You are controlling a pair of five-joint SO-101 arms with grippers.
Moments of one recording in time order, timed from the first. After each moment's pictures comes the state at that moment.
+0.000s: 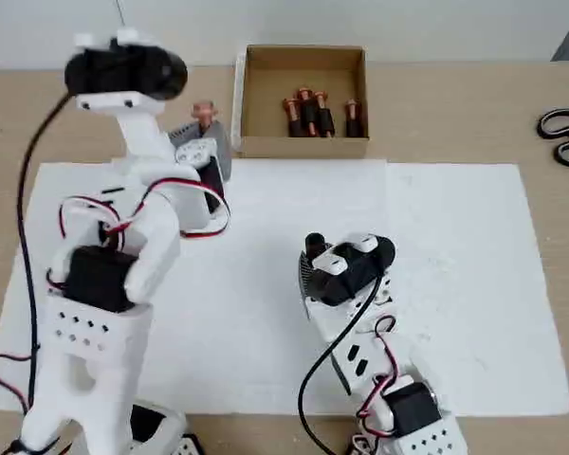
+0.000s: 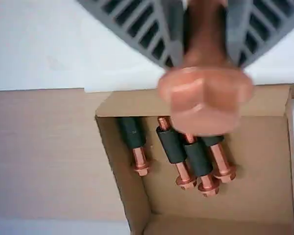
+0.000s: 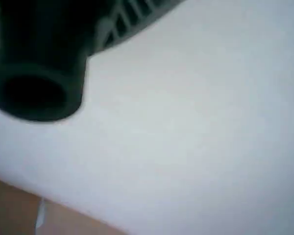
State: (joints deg) left arm 12.5 -38.4 20.4 54.9 21.4; right arm -27.1 -103.2 95.9 33.0 1.0
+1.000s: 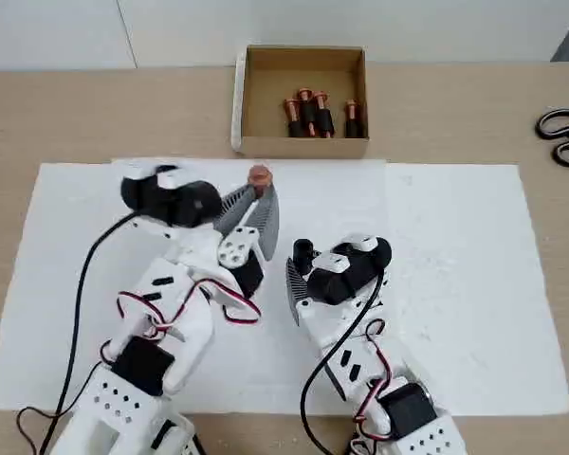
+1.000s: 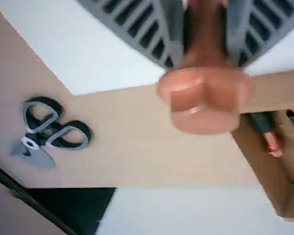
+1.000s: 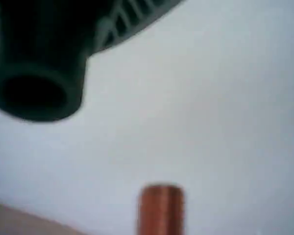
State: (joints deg) left arm 26.5 -65.5 66.4 19.5 24.6; right arm -32.1 -103.2 96.0 33.6 -6.4
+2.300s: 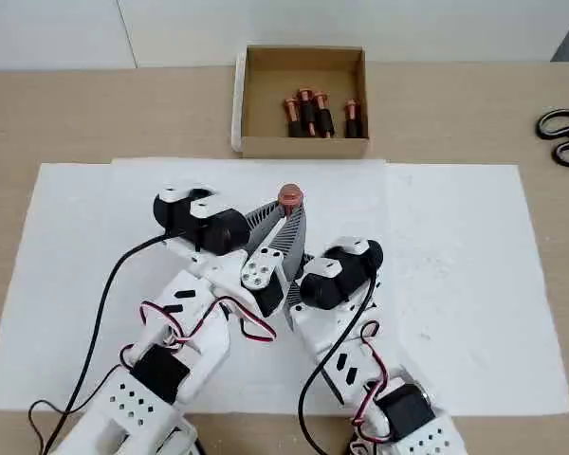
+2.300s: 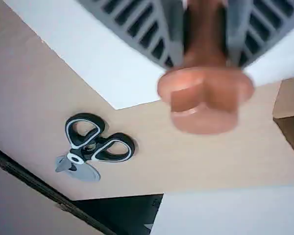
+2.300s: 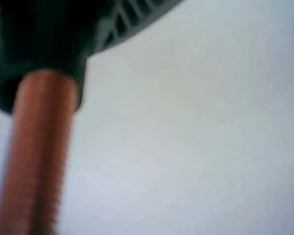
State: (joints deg) left arm 31.6 -65.7 73.5 9.9 22.4; right arm -33.8 -103.1 96.0 33.6 -6.4
